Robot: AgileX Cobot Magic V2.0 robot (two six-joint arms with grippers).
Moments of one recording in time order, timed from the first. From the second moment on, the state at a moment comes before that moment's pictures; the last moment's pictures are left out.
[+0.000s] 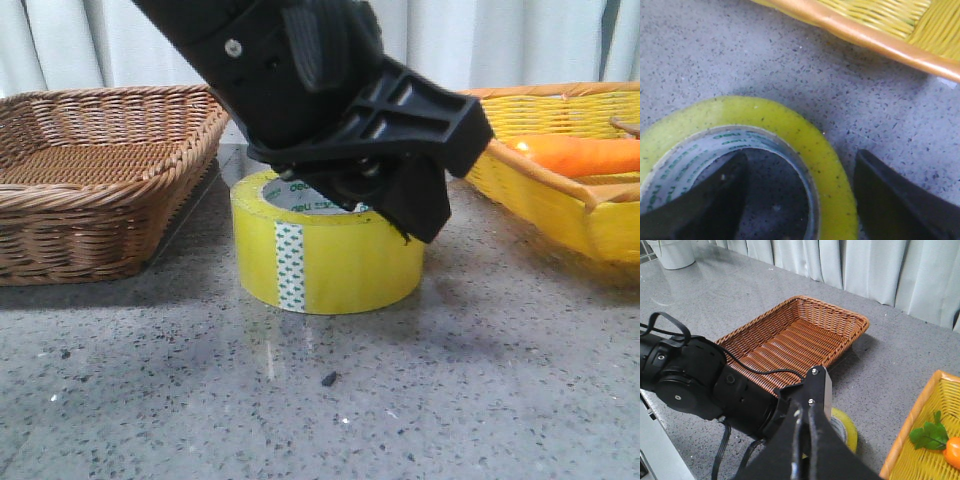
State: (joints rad) left arm -0.97 1.62 -1.13 -0.02 0.44 -0.03; right arm 0.73 0.77 -1.14 0.00 0.75 0.06
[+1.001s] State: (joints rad) left arm -0.93 1.43 -1.27 0.03 0.61 -0.03; right arm 0.73 0.77 -1.14 -0.01 0.76 0.06
